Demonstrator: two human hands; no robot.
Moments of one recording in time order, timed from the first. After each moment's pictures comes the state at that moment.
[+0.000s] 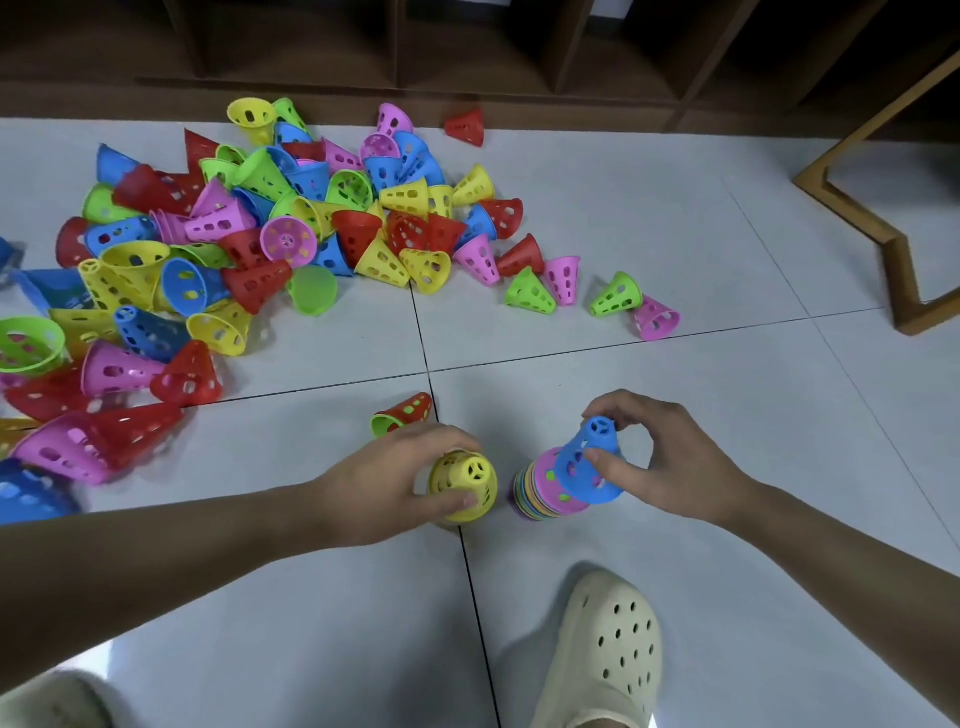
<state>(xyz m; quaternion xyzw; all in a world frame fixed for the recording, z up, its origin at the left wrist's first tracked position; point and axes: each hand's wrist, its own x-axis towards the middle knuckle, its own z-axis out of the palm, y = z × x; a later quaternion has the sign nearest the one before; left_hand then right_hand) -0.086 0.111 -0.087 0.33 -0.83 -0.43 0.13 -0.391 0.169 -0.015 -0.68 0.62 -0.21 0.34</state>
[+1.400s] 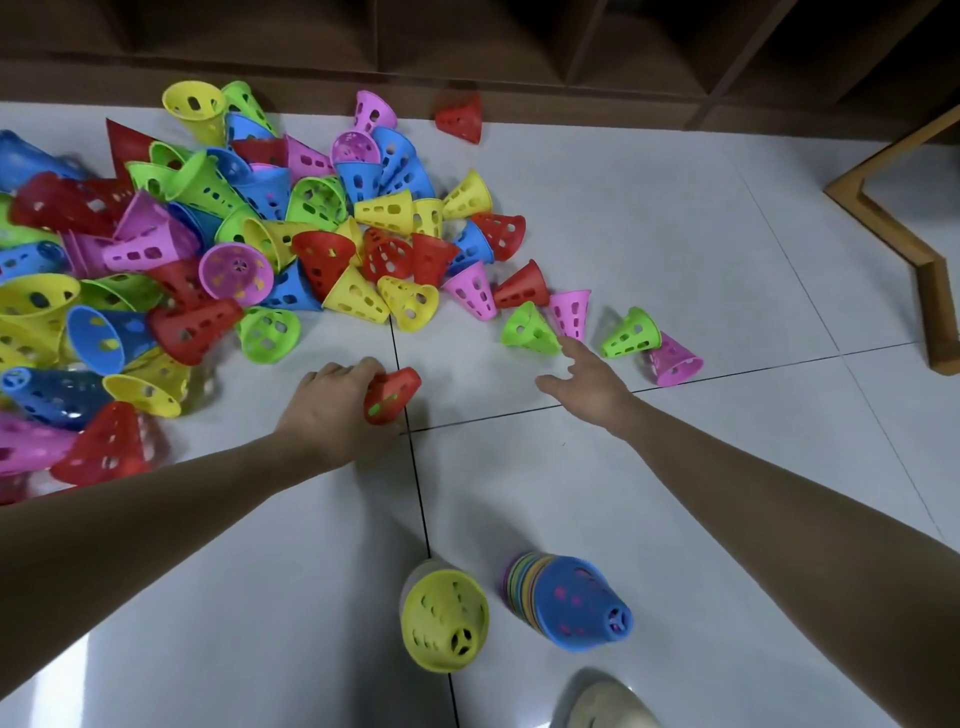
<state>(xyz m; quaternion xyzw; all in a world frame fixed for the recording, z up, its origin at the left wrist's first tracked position) -0.103 -0.059 -0.160 0.56 -0.79 -0.26 0.03 -0.420 -0.042 -0.140 -0.49 0.78 -0.11 0.38</state>
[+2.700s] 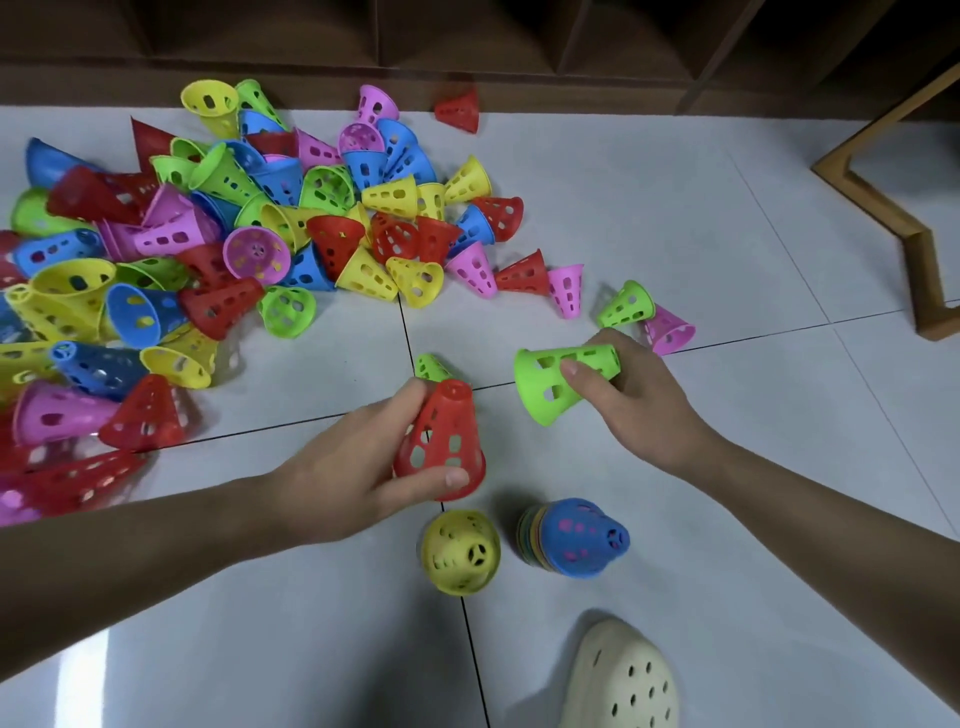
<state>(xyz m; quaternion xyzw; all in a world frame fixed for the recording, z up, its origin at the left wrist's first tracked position) -0.084 0.038 -0.062 0.34 -0.79 -0.47 0.16 -0.377 0.061 -0.031 -0.58 0.68 -0.29 0.34</state>
